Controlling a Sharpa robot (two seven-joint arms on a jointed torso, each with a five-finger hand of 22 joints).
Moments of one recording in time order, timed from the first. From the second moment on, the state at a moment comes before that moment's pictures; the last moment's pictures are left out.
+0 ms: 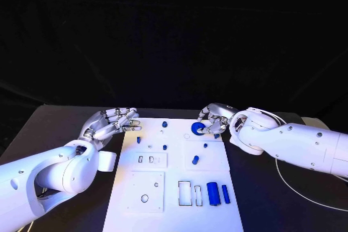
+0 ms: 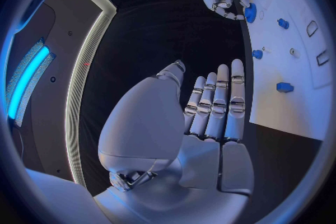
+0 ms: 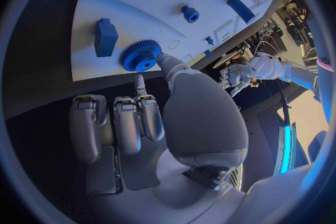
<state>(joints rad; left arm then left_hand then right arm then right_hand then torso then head) 1.20 -0.94 0.00 1.69 -0.04 -0.42 0.45 1.48 -0.12 0.21 0.28 0.19 0.80 0.20 0.27 0.17 0.99 0.18 0.09 0.07 0.98 0.13 0.32 0.26 0.17 0.97 0.23 0.36 0.11 1.32 -0.82 -0.09 1.42 -1.36 -0.32 -0.17 1.29 -0.21 0.29 0.18 0.22 0.81 0.16 0.32 0.44 1.46 0.07 1.47 1.31 1.46 -0.01 1.54 1.31 0.04 1.46 0.10 1.49 1.31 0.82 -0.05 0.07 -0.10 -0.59</state>
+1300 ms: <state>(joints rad) 1.20 -0.95 0.00 1.68 -0.04 -0.42 0.44 1.48 -0.12 0.21 0.28 0.19 0.80 0.20 0.27 0.17 0.99 0.18 0.09 0.07 0.98 0.13 0.32 0.26 0.17 0.97 0.23 0.36 0.11 1.32 -0.81 -0.09 1.39 -1.39 -0.30 -0.16 1.35 -0.18 0.39 0.16 0.19 0.88 0.15 0.35 0.43 1.47 0.06 1.50 1.31 1.47 -0.01 1.54 1.31 0.04 1.46 0.10 1.50 1.31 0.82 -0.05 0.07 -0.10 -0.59</state>
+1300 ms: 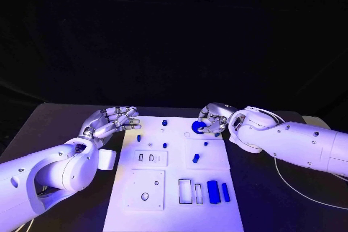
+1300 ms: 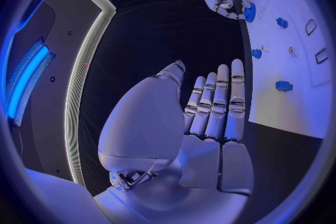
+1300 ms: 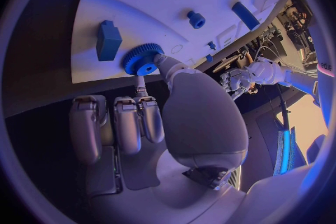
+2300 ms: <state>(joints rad) 1.20 -0.94 0.00 1.68 -0.04 -0.42 0.44 1.48 -0.12 0.21 0.28 0.19 0.80 0.20 0.27 0.17 0.99 0.18 0.09 0.07 0.98 0.13 0.32 0.26 0.17 0.97 0.23 0.36 0.11 1.33 -0.76 -0.09 1.55 -1.60 -0.48 -0.16 1.34 -0.18 0.46 0.14 0.21 0.89 0.16 0.35 0.43 1.47 0.04 1.53 1.31 1.47 -0.03 1.55 1.31 0.02 1.47 0.09 1.55 1.31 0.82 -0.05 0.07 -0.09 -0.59</state>
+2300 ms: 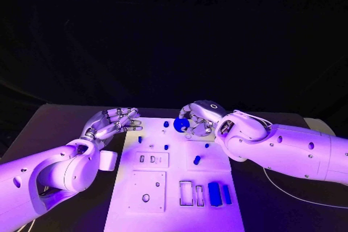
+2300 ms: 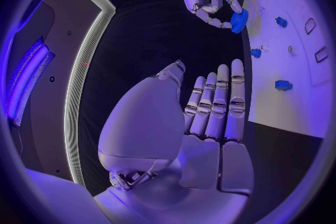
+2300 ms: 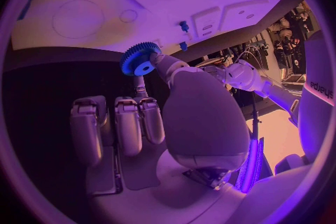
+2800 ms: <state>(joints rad) 1.20 -0.94 0.00 1.68 -0.04 -0.41 0.44 1.48 -0.12 0.22 0.28 0.19 0.80 0.20 0.27 0.17 0.99 0.18 0.08 0.07 0.98 0.13 0.32 0.27 0.17 0.97 0.23 0.36 0.11 1.31 -0.61 -0.10 1.44 -1.67 -0.49 -0.18 1.34 -0.19 0.47 0.14 0.21 0.89 0.16 0.35 0.43 1.47 0.04 1.53 1.31 1.47 -0.03 1.55 1.31 0.02 1.47 0.09 1.55 1.31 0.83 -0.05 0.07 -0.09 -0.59</state>
